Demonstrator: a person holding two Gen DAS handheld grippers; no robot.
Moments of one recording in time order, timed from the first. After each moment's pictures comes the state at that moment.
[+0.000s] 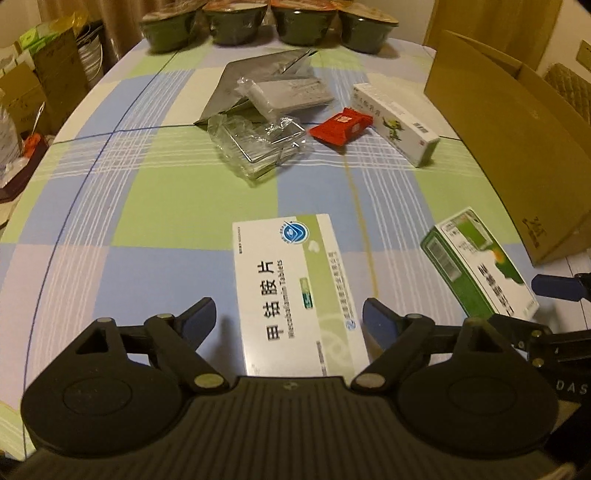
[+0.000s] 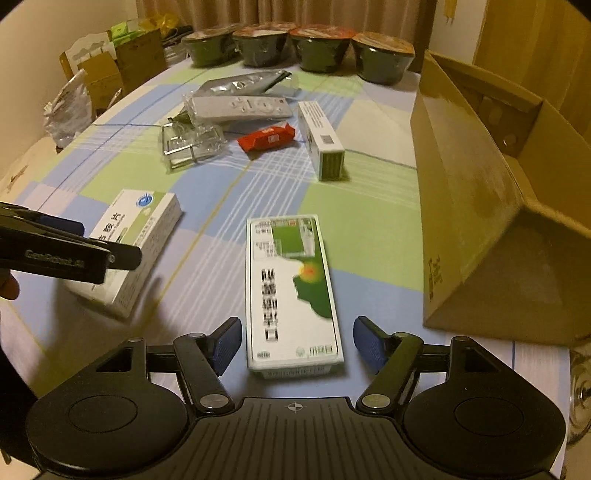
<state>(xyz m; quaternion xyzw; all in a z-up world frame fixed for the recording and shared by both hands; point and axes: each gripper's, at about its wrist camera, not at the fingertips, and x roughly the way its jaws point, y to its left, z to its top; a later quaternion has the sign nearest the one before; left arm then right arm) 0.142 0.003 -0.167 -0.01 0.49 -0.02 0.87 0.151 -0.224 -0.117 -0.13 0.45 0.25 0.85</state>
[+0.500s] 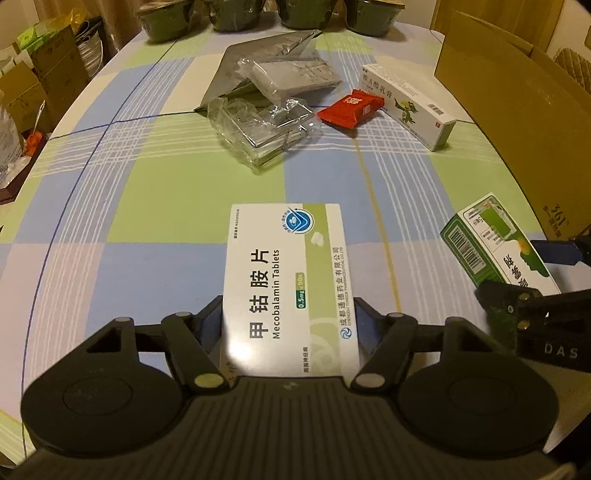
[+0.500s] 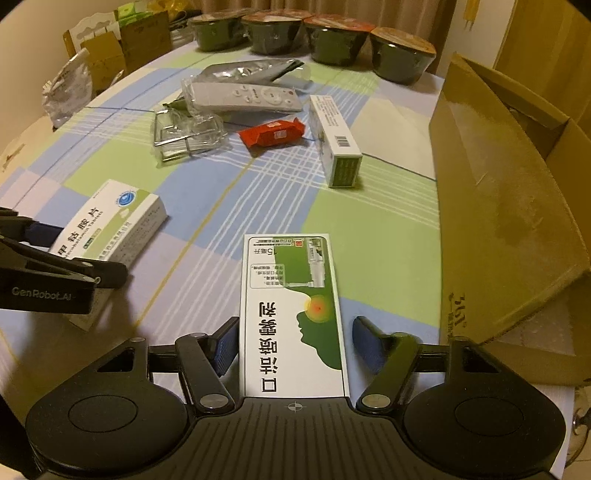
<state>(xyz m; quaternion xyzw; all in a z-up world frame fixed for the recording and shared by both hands) 0.146 0.003 -0.181 0.00 0.50 -0.01 0.86 0.176 -0.204 -0.135 -0.16 0.45 0.25 0.84</state>
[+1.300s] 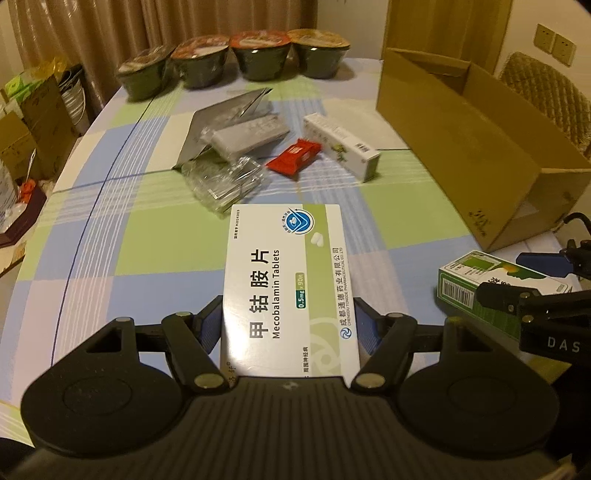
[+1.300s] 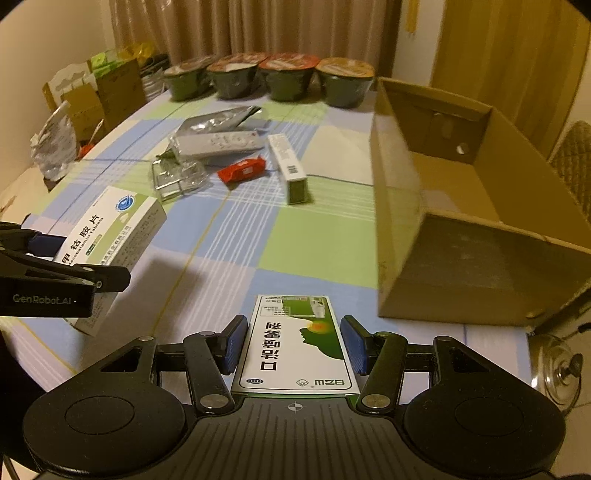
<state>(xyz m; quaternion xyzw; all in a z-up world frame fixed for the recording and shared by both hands) 0.100 -0.033 -0.115 0.03 0.45 -0.05 0.89 0.119 -0.253 -0.072 -0.10 0.42 0.21 0.88</state>
